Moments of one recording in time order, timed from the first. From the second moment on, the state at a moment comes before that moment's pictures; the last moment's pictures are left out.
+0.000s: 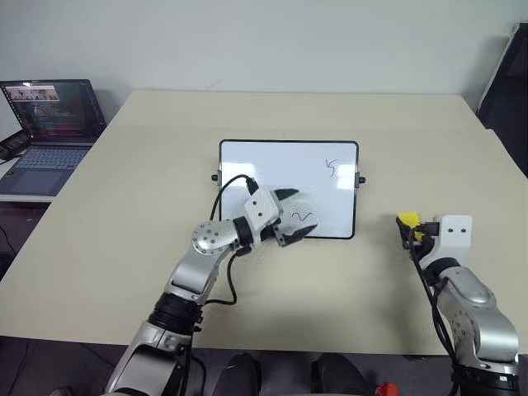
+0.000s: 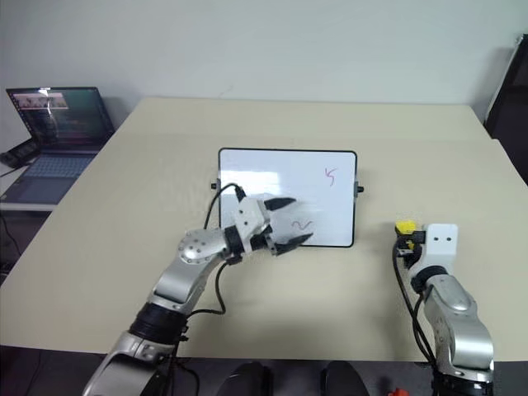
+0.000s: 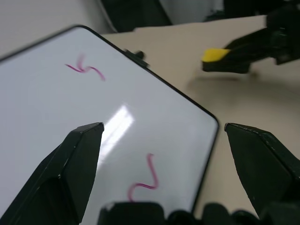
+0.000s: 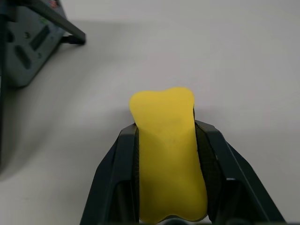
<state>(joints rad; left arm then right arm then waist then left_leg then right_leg) -0.46 0.30 -0.22 0.08 -0.08 -0.02 -0.71 -0.01 -0.29 -0.23 -0.38 0.22 0.57 0.15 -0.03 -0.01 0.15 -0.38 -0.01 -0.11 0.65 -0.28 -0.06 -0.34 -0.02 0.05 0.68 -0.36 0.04</state>
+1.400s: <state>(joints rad) -0.42 0.26 -0.21 0.09 0.00 -0.05 -0.54 -0.45 -0.25 0.06 -0.11 0.06 0.40 0.24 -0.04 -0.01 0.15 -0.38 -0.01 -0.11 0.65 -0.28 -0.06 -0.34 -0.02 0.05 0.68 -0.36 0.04</state>
